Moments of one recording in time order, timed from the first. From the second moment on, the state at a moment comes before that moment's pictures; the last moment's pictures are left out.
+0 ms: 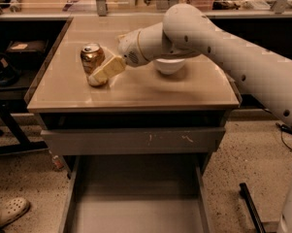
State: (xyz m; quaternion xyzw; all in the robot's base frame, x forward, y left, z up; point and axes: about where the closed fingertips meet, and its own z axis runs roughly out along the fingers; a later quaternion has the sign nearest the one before) arm 0.667 0.114 0.885 -0.52 0.67 0.28 0.45
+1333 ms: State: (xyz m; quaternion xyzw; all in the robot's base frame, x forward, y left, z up) arm 0.591 0.210 0.868 -0.51 0.68 0.27 0.45
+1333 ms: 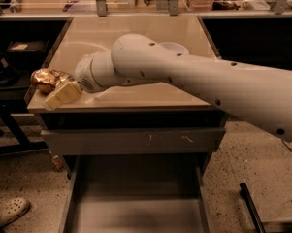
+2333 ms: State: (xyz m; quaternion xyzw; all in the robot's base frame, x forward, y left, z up) arm 0.617 0.211 0.864 -0.54 0.75 0.17 0.35
